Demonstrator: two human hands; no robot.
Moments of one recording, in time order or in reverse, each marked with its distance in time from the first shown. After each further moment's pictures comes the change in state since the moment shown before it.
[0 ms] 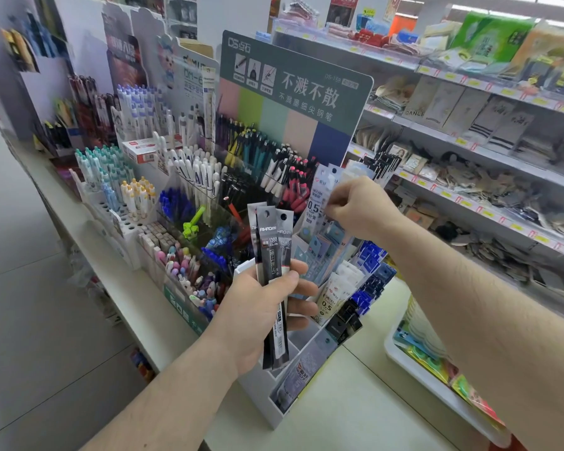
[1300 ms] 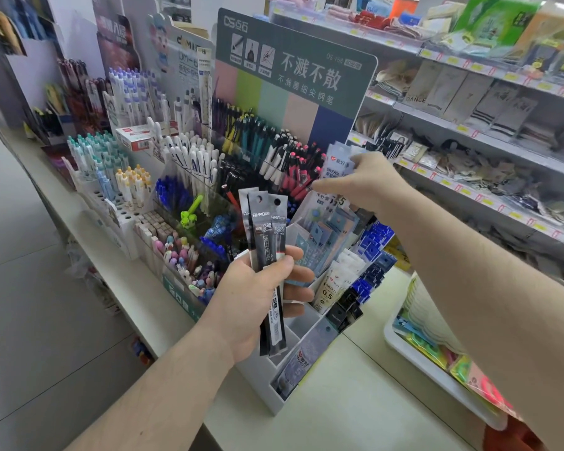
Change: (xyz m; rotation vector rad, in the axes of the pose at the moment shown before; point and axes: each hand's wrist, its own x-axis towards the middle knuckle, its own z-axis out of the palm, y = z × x) left_hand 0.004 -0.002 -0.006 -0.016 0.013 0.015; right_hand 0.004 -0.008 -0.013 0.264 0.001 0.176
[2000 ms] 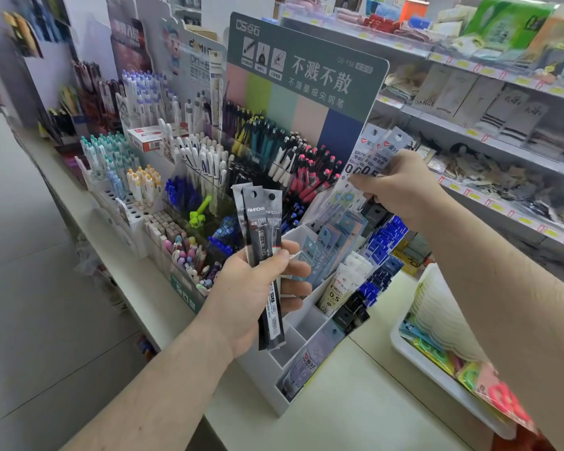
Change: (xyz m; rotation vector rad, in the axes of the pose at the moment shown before) left_hand -0.002 0.009 -0.007 -0.046 0.026 0.036; right_hand -0.008 0.014 -0.018 0.182 0.055 -0.156
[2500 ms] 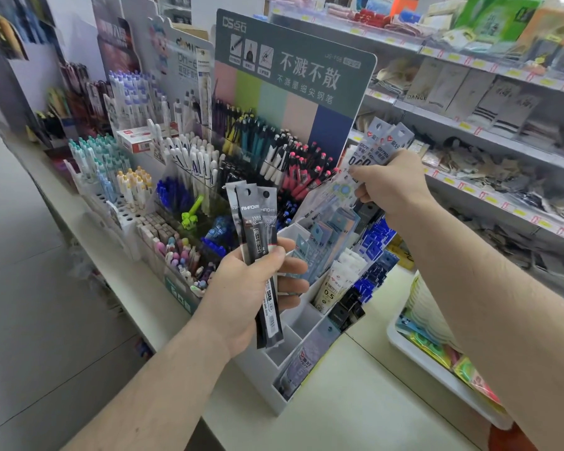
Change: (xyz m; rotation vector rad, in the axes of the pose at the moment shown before) left_hand 0.002 0.000 0.006 -0.003 0.002 -0.006; right_hand 0.006 0.008 0.010 0.130 0.245 0.186
